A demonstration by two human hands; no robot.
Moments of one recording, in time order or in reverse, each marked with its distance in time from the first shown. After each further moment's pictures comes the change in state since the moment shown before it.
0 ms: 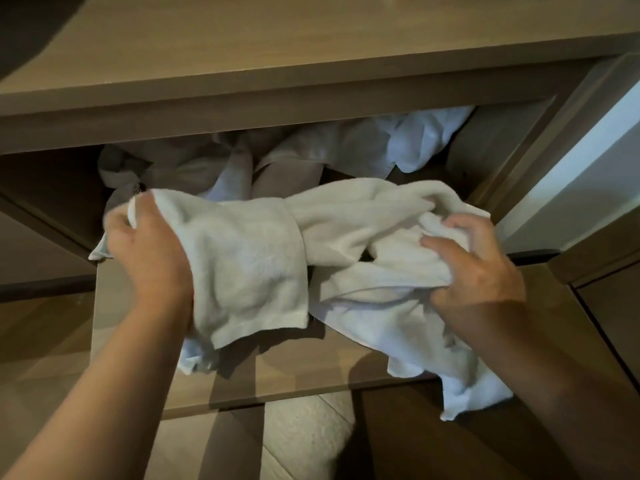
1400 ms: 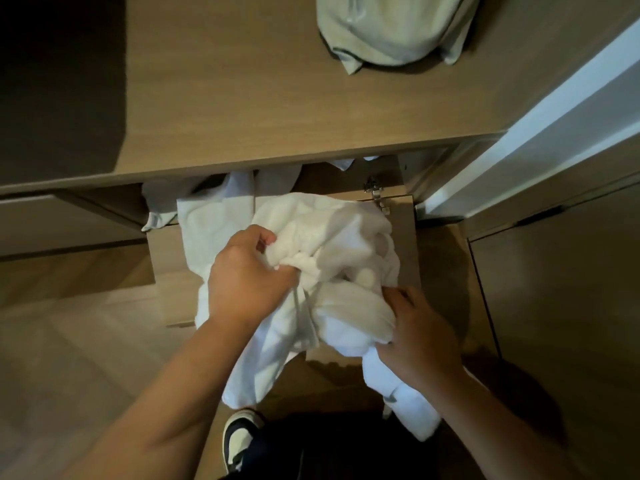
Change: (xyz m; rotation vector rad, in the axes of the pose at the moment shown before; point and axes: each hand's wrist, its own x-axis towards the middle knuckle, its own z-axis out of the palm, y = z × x) left_hand -0.073 0.183 -0.056 0.532 -0.728 0.045; right_hand -0.024 -0.107 -0.200 0.067 -0.684 0.322
